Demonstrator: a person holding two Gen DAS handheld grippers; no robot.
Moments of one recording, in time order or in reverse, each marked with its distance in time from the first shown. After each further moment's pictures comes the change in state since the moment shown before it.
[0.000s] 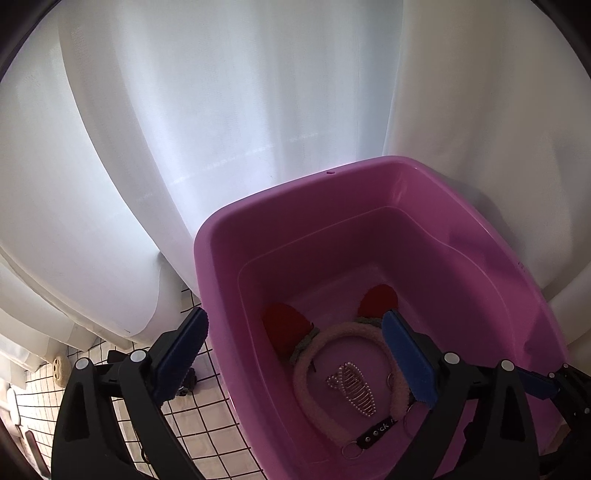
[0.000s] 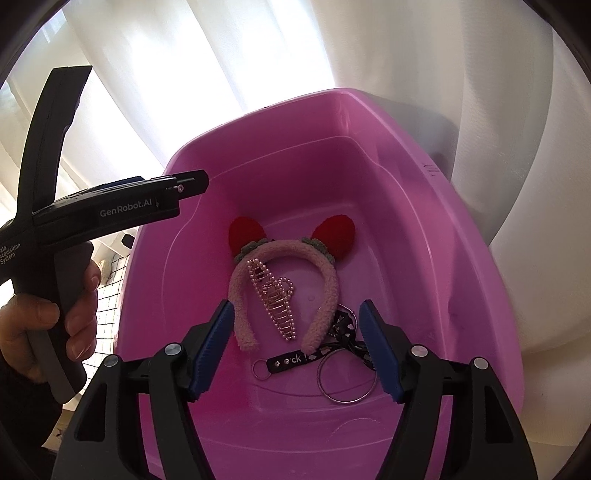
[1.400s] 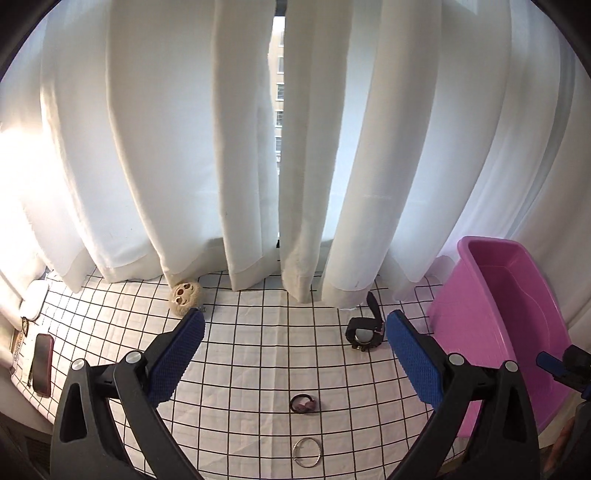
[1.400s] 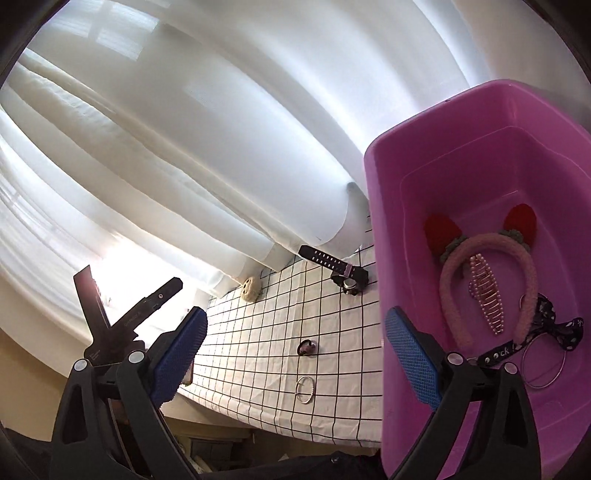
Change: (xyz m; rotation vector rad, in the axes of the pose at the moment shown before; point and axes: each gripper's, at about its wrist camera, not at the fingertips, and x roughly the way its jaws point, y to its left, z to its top) left arm -0.154 0.269 -0.136 -0.406 -0.135 0.193; right arm -0.002 0.129 0.002 0.092 -0.032 0.529
